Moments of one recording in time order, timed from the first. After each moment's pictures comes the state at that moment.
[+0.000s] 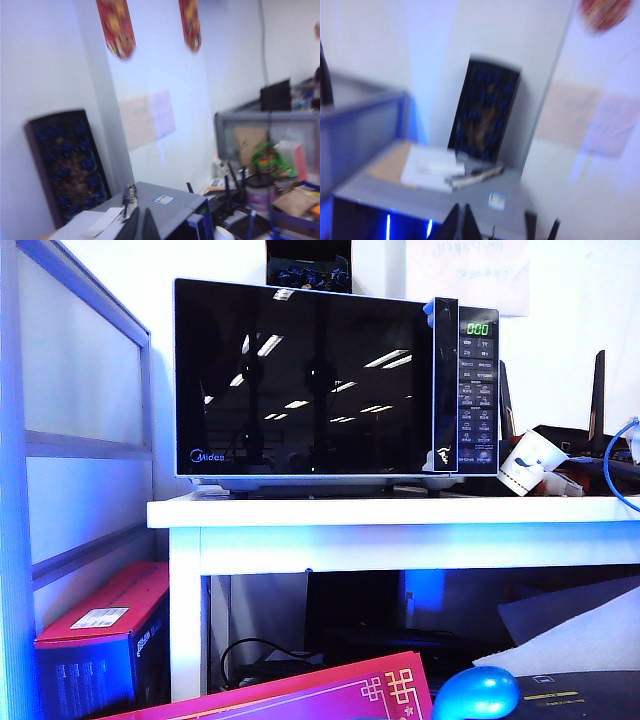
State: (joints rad) left arm -0.70 1.14 2.18 -0.73 -0.01 0.23; right arm 0.41 1.34 2.48 -0.93 0.03 -0.22
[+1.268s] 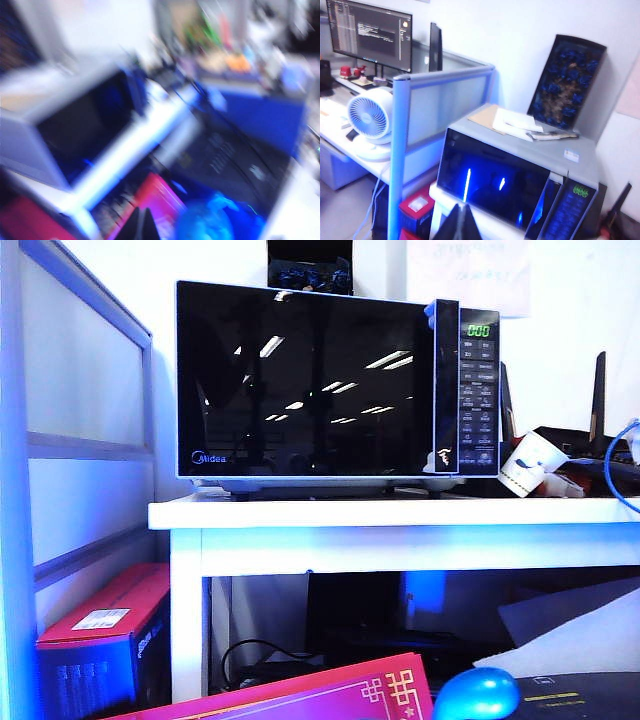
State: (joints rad) left arm -0.70 0.66 1.87 -1.36 0.16 0.23; right arm 0.41 0.91 2.18 -1.22 -0.26 -0.20
